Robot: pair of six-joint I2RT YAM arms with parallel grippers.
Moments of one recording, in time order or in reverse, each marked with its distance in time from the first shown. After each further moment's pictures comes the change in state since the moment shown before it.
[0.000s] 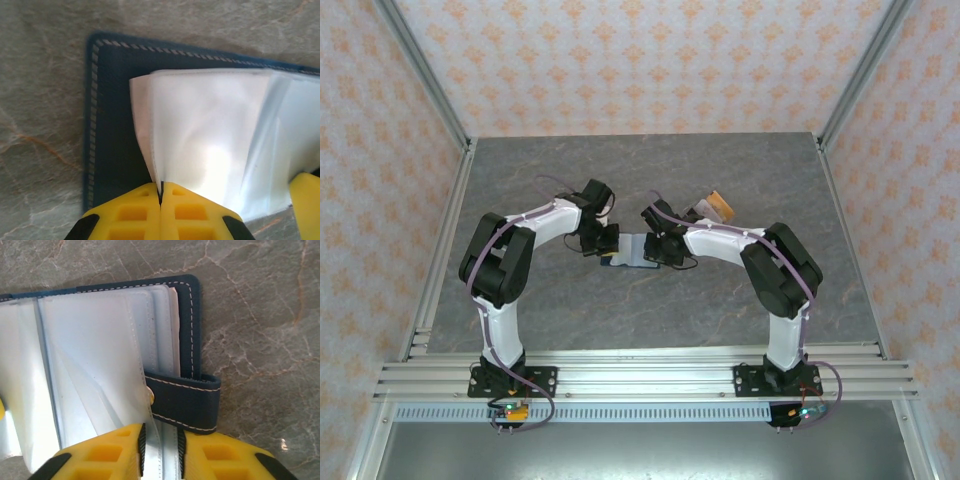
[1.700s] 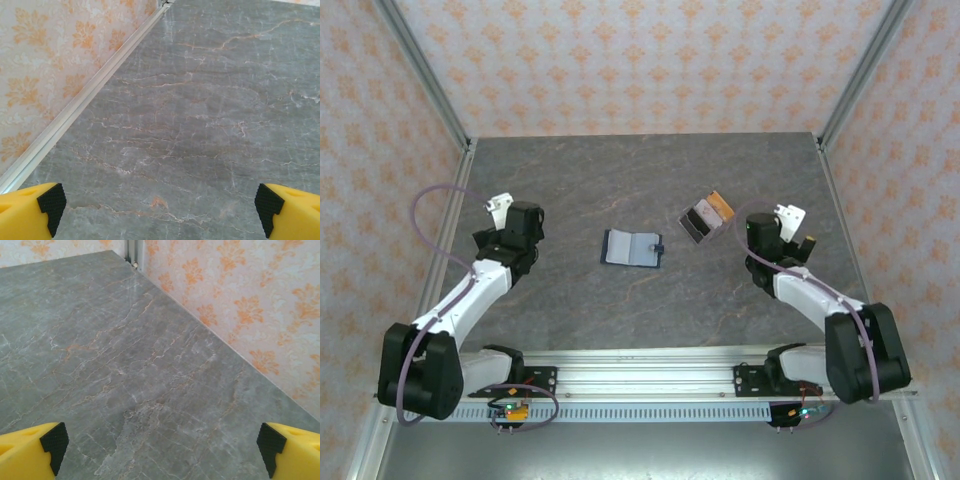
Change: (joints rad) left arm 0.219 -0.743 -0.597 0.432 -1.000 0.196; right arm -0.462 -0.628 -0.670 0.567 0.849 -0.472
